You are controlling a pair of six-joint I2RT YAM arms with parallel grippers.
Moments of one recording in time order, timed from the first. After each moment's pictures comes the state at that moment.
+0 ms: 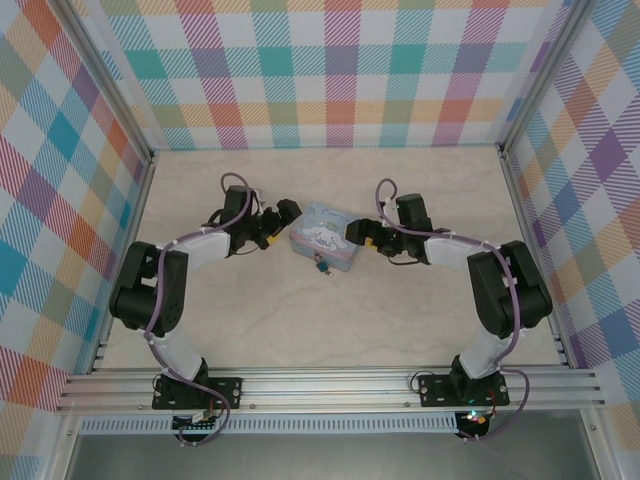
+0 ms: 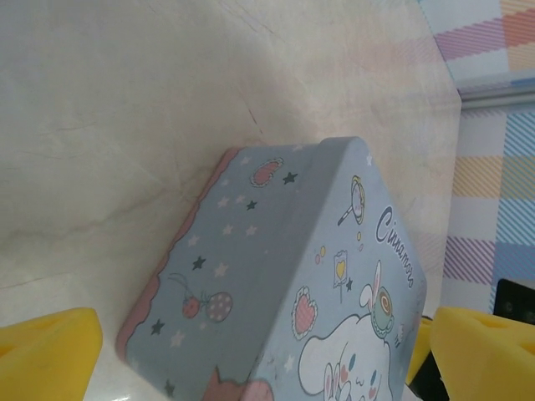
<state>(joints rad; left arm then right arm) -0.28 1.75 0.99 0.06 0.48 -0.89 0.35 1.72 0.90 0.06 -0.60 0.60</state>
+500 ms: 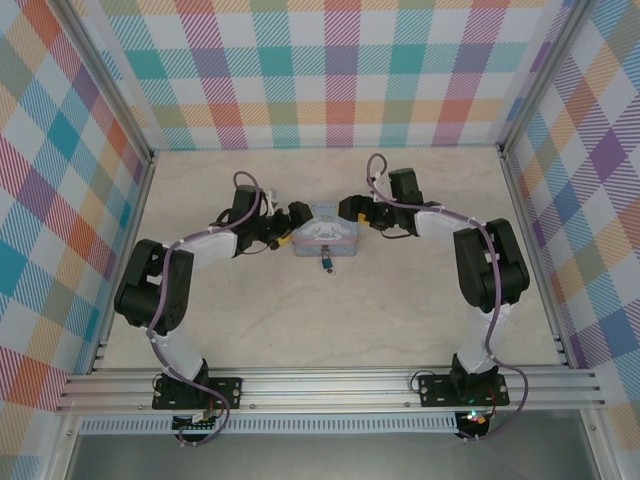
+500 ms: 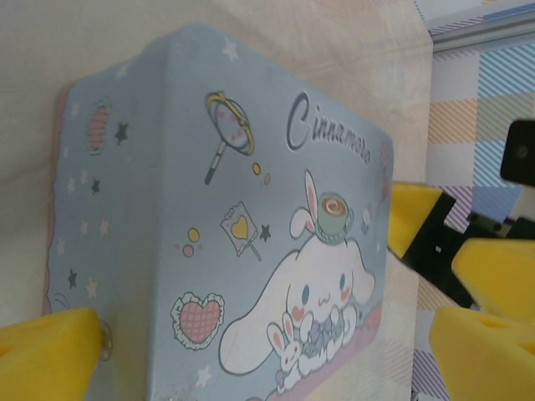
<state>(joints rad) -0.33 1.74 0.98 0.07 0.54 -0.87 0.33 1.92 1.21 -0.03 -0.68 0.49</state>
